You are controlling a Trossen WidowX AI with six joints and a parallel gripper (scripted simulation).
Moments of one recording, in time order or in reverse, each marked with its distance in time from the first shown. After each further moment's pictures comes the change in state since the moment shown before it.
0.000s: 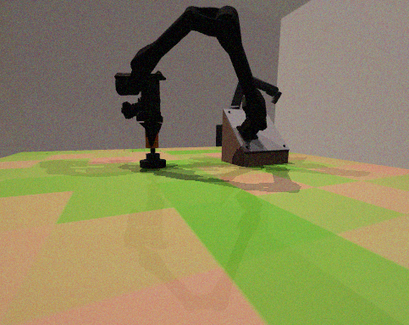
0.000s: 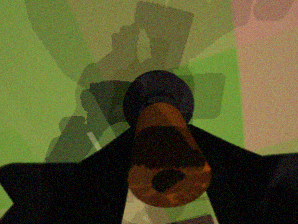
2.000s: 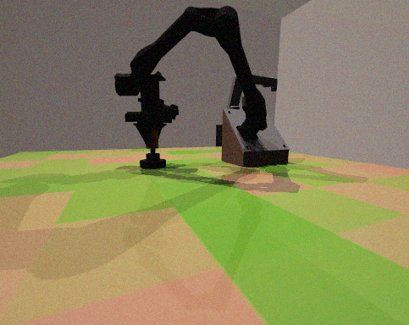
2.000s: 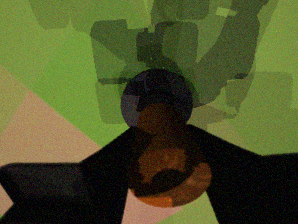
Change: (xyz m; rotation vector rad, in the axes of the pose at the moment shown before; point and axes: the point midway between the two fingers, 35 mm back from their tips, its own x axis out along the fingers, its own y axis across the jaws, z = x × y) arm 0.002 -0.001 0.001 -2.713 -0.001 -0.003
